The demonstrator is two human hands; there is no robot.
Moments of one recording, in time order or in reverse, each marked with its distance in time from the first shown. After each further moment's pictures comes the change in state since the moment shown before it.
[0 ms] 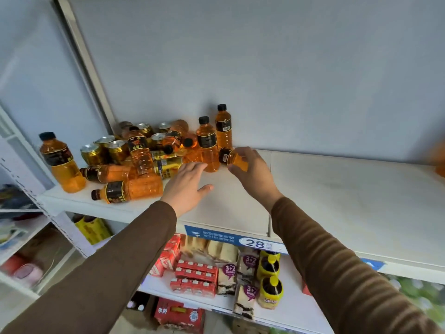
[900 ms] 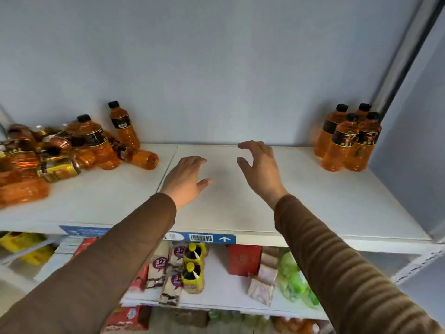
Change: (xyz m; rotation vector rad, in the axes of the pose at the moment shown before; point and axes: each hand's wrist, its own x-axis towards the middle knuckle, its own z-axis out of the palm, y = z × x) left_hand 0.051 0.300 0.090 0.023 -0.037 0.180; right_hand -0.085 0.166 -0.277 -0.200 0.212 0.013
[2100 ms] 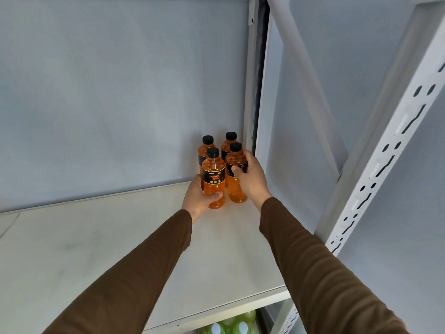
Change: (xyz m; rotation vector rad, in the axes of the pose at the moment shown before) left_hand 0.229 0.313 0.160 -1.053 -0.201 -0.147; right_hand 0.085 0.294 -0.188 0.292 0.164 0.472
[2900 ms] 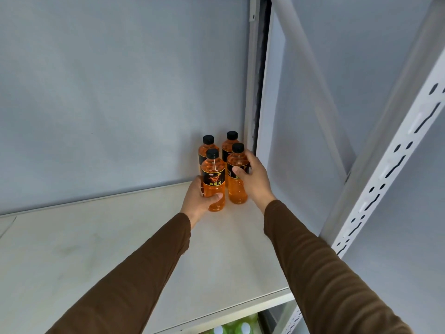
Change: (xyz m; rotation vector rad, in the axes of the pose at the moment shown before) left_hand -0.008 0.003 -0.003 -0.036 -0.002 0.008; right_hand -0.001 0.006 0.000 0.016 0.006 -0.041
